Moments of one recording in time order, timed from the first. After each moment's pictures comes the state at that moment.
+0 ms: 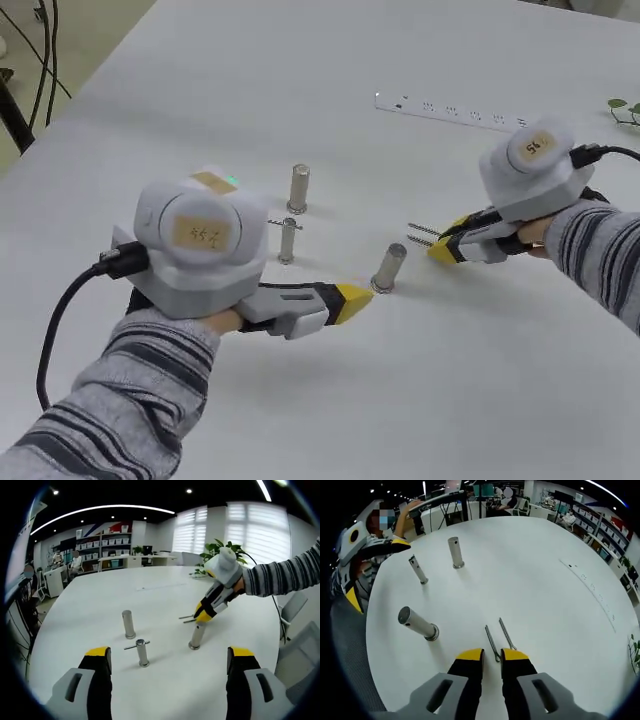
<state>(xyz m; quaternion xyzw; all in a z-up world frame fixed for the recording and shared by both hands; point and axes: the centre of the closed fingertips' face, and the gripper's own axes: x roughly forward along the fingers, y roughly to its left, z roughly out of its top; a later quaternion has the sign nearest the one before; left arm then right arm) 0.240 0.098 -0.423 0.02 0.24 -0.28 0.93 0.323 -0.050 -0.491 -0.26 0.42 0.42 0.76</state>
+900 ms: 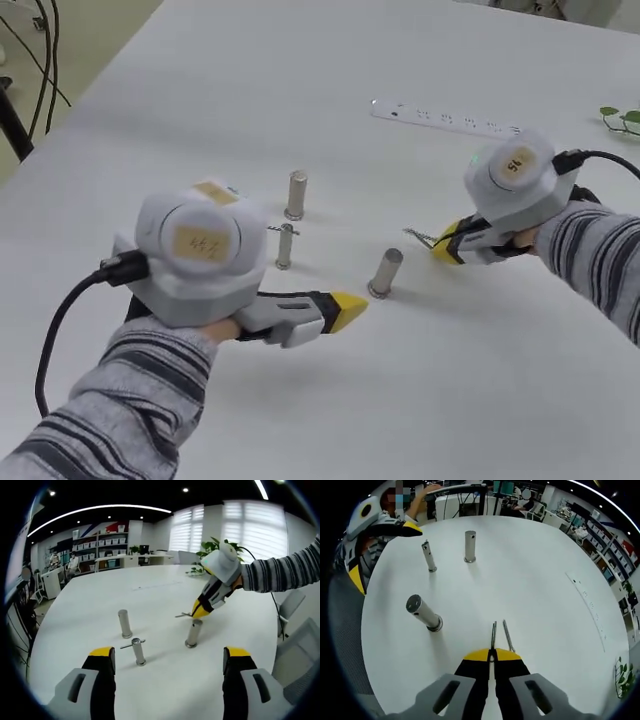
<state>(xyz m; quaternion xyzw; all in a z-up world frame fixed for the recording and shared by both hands) 0.236 0.092 -0.423 0.03 0.24 -0.29 0.93 0.316 -0.052 -0.479 -0.33 0.39 0.44 0.74</state>
